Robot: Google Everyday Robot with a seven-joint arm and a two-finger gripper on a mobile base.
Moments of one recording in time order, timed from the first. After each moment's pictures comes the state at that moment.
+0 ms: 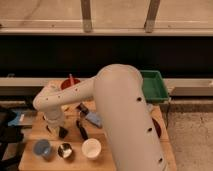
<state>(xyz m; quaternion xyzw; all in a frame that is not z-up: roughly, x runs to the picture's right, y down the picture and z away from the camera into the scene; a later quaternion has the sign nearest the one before) -0.235 0.221 0.794 -0.39 0.11 0.28 0.87</state>
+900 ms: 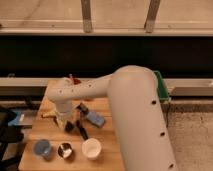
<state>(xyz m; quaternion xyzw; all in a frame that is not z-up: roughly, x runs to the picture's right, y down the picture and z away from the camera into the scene) -0.213 0.190 0.811 -0.39 0.10 0.33 0.85</state>
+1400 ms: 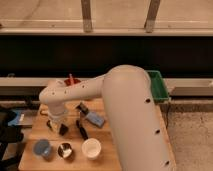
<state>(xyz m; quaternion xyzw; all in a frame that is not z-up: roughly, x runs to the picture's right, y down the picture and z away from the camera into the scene) -0.236 0.208 0.791 -0.41 0.08 0.29 0.86</state>
